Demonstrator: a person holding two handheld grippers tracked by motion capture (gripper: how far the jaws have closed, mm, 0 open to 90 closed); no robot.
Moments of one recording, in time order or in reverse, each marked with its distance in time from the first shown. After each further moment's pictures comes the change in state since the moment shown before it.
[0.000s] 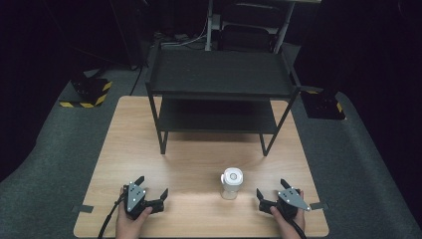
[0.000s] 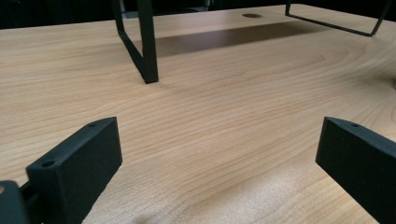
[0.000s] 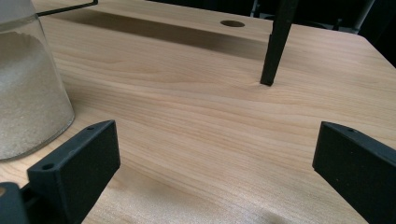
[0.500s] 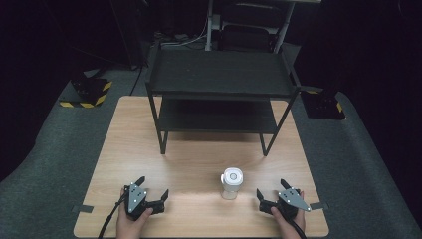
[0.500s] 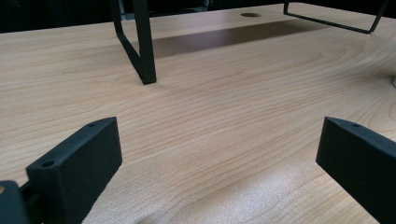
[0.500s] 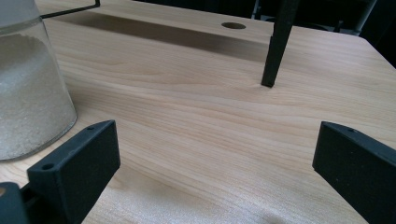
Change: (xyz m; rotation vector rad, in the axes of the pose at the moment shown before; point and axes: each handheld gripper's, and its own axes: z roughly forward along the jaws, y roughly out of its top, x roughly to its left) left arm -0.001 -0.001 -0.001 -0.001 -0.001 0.005; right arm -0.001 -0.001 -0.001 -0.008 0.005 0.002
